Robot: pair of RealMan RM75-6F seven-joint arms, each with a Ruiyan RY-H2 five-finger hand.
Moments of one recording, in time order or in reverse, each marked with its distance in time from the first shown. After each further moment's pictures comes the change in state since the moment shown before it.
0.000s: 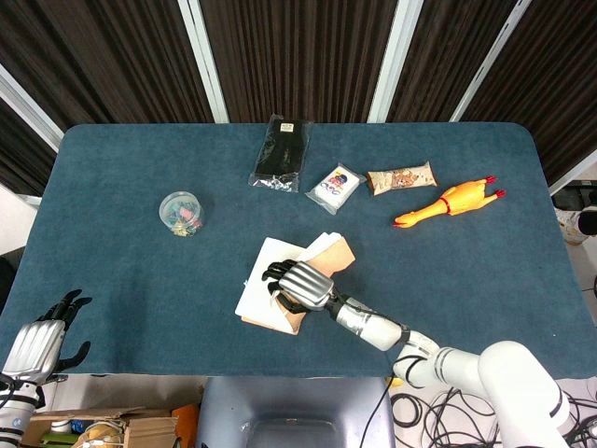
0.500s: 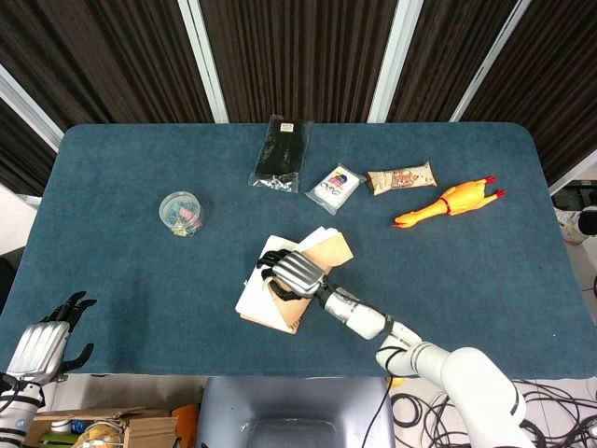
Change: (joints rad) left arm -0.004 -0.003 0.006 -0.004 0.007 -0.007 0.016; right arm 0.073 -0.176 0.010 0.307 0.024 -0.004 0.201
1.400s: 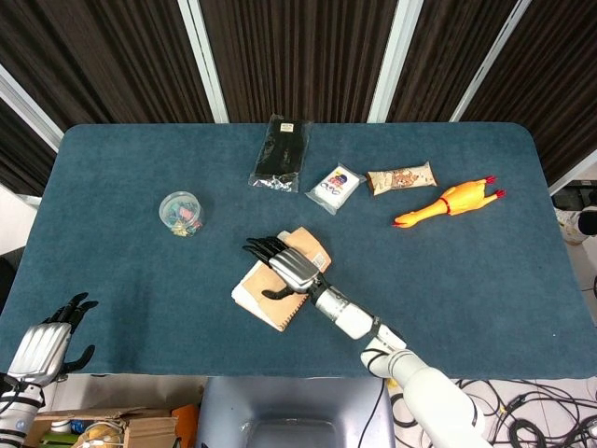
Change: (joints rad) left arm 0.000 0.006 0.007 -0.001 0.012 -0.001 -0.008; right arm 0.028 -0.203 -0.020 0.345 0.037 0.042 0.208
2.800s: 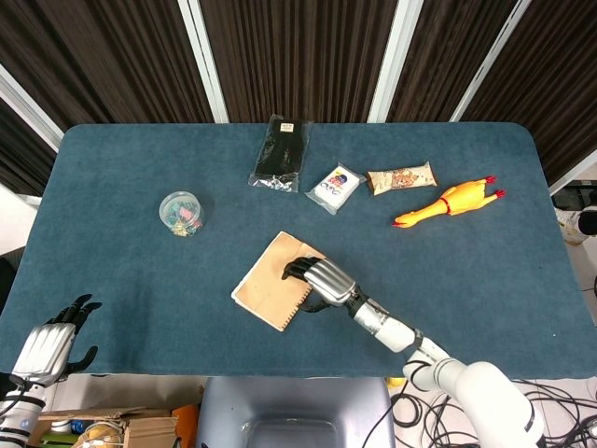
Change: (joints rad) left arm -0.010 -0.005 0.003 -0.011 -0.019 -0.019 0.036; right arm -0.184 0.213 -0.102 -0.282 -0.025 0.120 -0.156
